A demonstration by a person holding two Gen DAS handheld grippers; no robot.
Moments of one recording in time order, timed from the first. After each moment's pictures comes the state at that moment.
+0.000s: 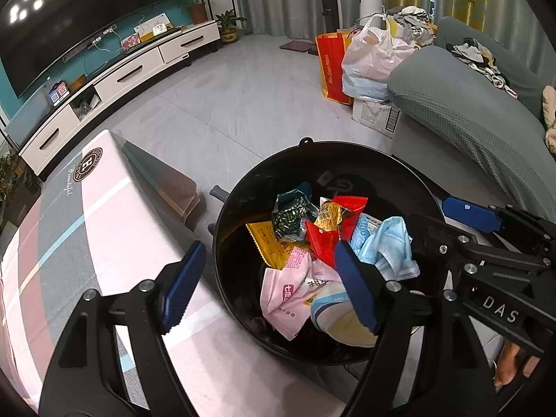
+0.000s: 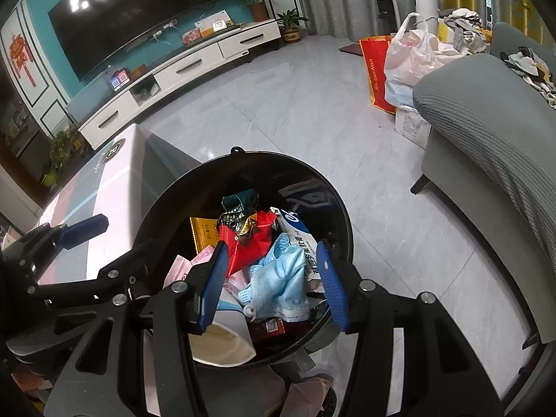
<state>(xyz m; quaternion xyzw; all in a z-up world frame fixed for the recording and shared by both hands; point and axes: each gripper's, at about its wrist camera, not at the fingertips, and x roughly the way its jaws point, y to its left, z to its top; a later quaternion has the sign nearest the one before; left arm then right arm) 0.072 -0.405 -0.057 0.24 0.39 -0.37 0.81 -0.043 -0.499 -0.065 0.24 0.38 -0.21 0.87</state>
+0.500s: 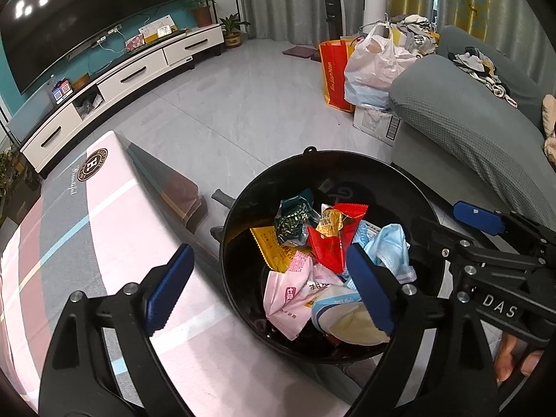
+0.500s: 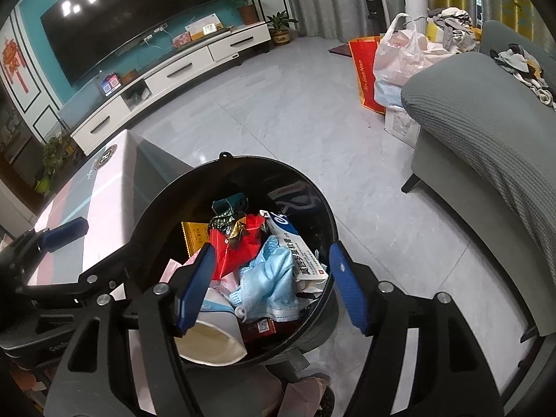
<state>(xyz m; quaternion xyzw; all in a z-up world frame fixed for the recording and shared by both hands) 0.073 -0.400 -0.049 0.23 0.39 -0.36 0.81 -0.047 -0.503 -0.063 0.24 0.38 -0.23 0.86</state>
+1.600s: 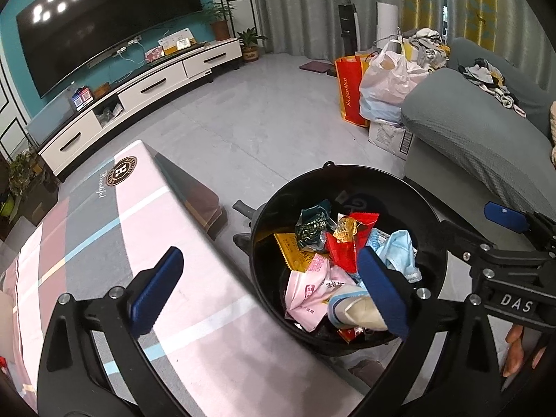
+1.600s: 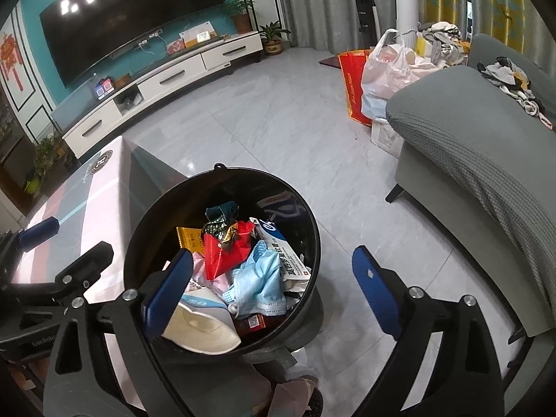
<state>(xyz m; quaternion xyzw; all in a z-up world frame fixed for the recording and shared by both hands) 0.066 -0.375 -0.026 0.22 0.36 -0.34 0.84 -0.064 -0.496 -0.043 0.21 0.37 -0.25 0.87</state>
